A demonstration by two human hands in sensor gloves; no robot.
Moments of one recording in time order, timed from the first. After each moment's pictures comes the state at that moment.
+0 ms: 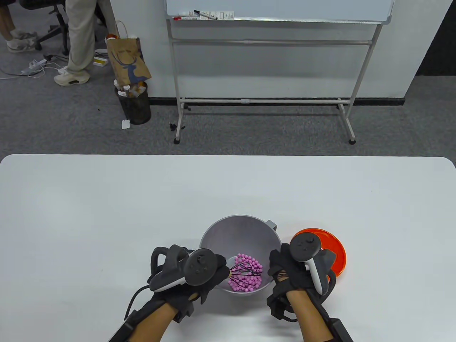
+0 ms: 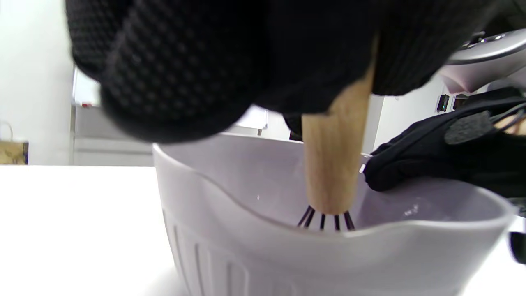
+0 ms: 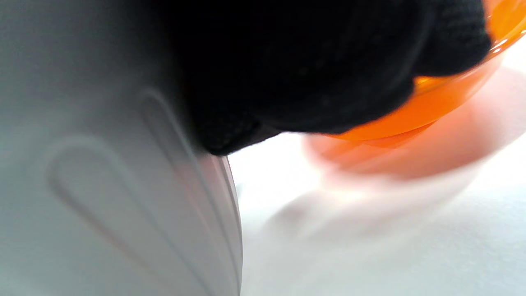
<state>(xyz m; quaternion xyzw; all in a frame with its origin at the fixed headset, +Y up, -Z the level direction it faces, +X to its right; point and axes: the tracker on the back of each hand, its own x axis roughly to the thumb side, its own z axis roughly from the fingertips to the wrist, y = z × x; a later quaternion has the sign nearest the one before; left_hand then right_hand) -0.113 -0.624 -0.304 0.06 -0.25 0.06 0.97 0.146 -0.701 -0.335 -0.19 0.04 0.93 0.30</state>
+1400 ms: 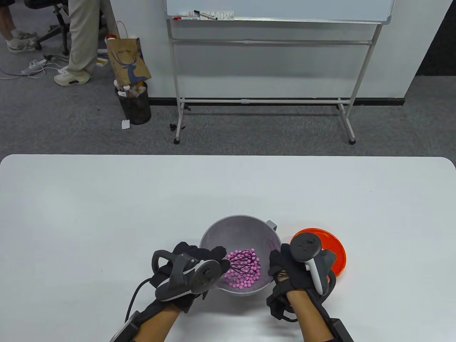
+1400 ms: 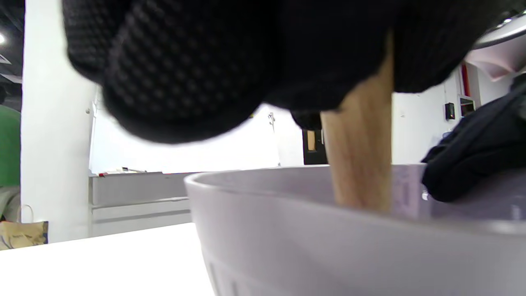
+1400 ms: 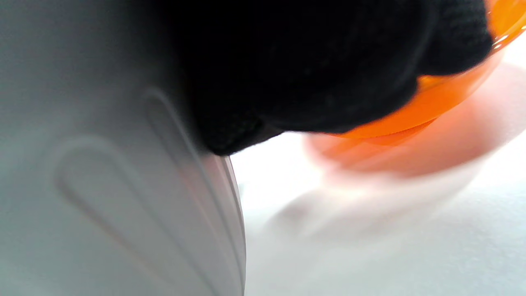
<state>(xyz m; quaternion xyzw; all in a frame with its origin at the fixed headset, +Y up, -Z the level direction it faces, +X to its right) -0.115 -0.632 -0.304 0.16 -0.23 0.01 0.96 0.146 -0.702 -0.335 -0.19 0.04 0.93 0.30</state>
